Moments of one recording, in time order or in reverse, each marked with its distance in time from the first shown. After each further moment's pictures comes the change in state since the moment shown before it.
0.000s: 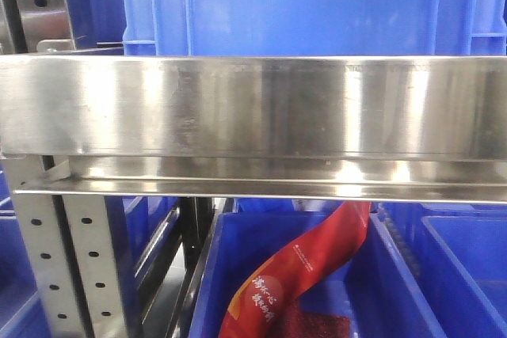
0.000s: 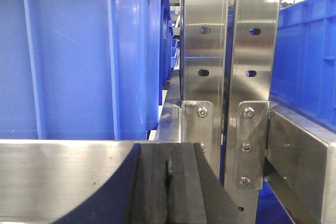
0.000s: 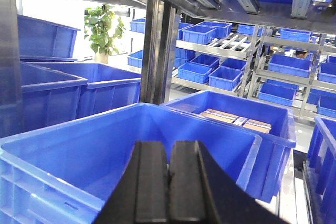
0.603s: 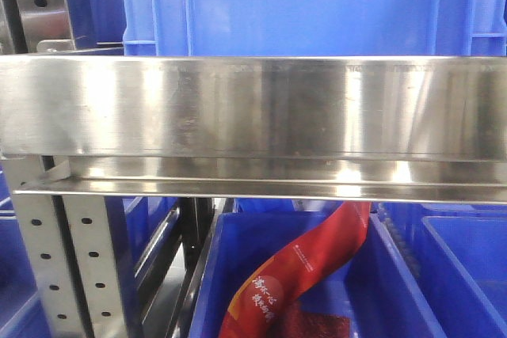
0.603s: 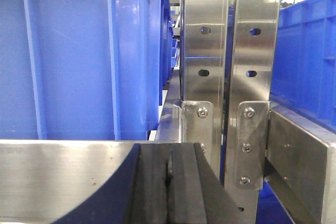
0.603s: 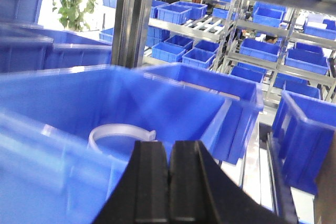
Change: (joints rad) left arm 0.000 0.000 0.000 0.000 0.000 0.000; right arm -0.039 -0.128 0.264 -0.220 -0.095 0.144
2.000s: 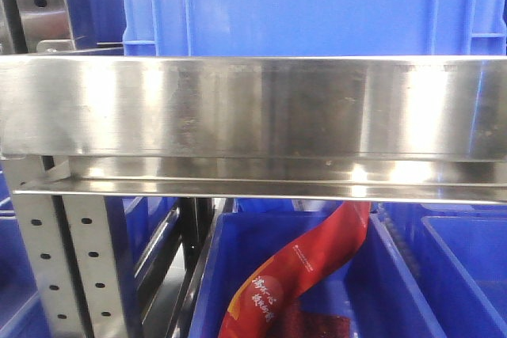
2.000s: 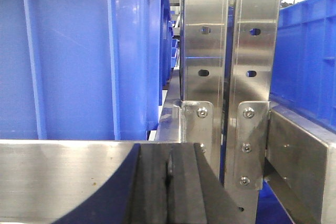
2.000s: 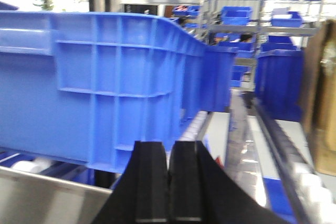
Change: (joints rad) left arm 0.000 0.000 0.000 0.000 0.000 0.000; right arm -0.154 -0.565 0.628 0.153 -0.168 0.003
